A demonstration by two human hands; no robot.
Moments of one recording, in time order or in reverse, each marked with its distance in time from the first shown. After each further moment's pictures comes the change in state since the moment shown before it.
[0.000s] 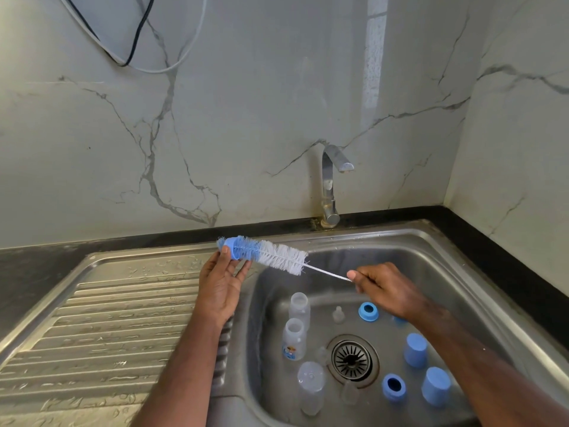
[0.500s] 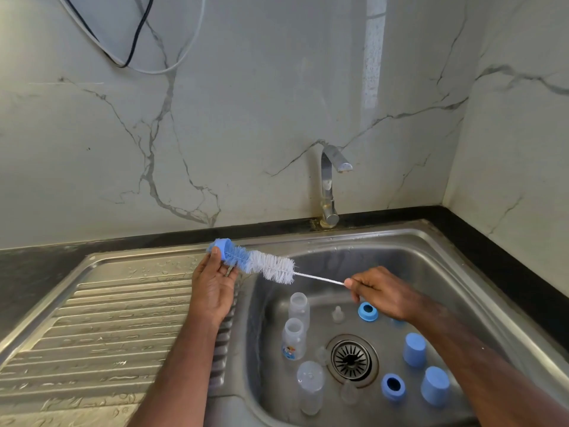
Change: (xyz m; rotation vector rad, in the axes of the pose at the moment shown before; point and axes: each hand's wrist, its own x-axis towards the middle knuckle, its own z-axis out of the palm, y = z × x) left_hand 0.000 0.005 -0.005 -0.045 0.073 0.016; right_hand 0.003 0.001 0.001 -0.078 -0.131 -0.018
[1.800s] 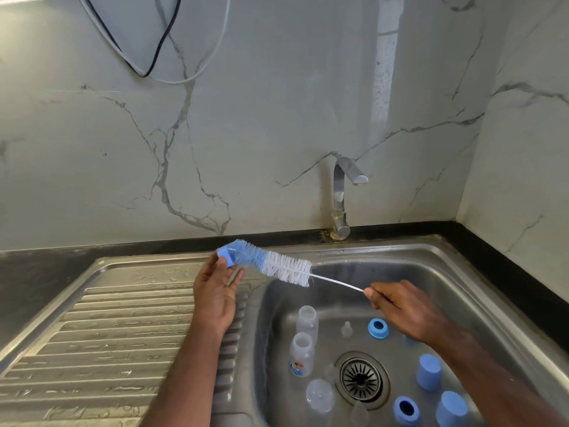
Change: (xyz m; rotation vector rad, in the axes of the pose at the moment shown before) left_hand 0.005 0.006 -0.006 0.069 0.119 0.070; right_hand -0.009 0.011 -0.001 -0.179 0.190 -0.023
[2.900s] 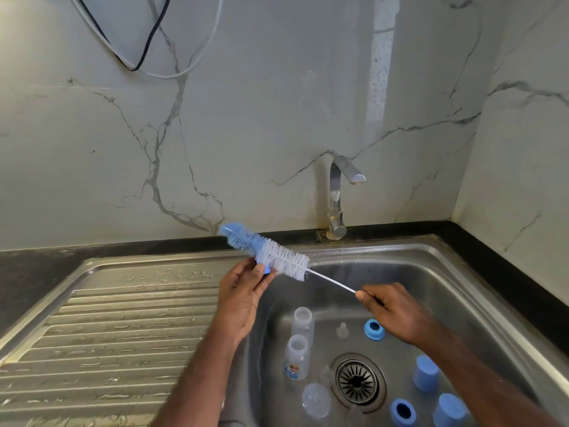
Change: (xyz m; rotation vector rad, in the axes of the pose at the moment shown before) left_hand -0.024 -0.027 0.036 0.054 -0.235 -0.032; right_hand 0.009 0.000 0.015 0.151 -0.046 0.053
